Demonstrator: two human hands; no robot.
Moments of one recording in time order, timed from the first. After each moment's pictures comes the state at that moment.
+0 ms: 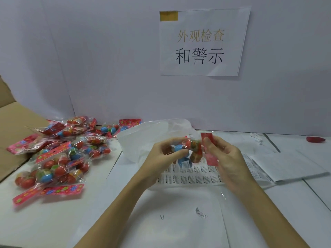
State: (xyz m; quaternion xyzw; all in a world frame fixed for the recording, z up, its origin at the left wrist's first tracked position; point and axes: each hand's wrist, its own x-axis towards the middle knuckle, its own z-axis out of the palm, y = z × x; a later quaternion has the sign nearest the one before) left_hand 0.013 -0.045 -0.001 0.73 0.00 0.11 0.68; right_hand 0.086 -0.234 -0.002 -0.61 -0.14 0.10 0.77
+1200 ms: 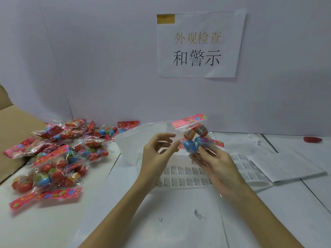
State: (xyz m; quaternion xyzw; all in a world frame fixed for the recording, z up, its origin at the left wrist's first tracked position) left_hand 0.019 -0.050 -0.009 0.70 0.03 0.29 0.65; right_hand 0.084 -0.222 -0.018 -0.49 -0.13 0.18 0.84
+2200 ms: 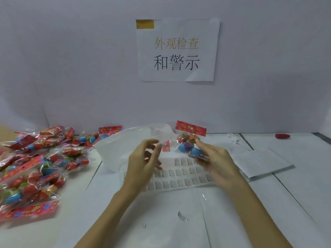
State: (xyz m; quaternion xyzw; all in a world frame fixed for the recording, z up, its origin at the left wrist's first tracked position) left_hand 0.019 -0.053 -0.014 0.81 0.01 0.30 0.50; right_hand 0.099 -0.260 0.007 -0.57 -0.03 0.14 0.81
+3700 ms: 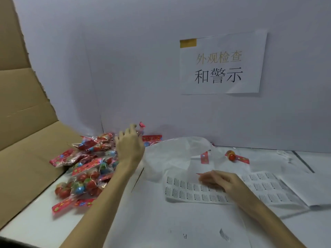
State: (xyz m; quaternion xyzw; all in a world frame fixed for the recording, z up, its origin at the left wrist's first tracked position) left_hand 0.022 0.099 0.032 0.87 0.26 0.40 0.07; right_hand 0.097 -0.215 -0.040 -0.69 -0.28 0.21 0.64
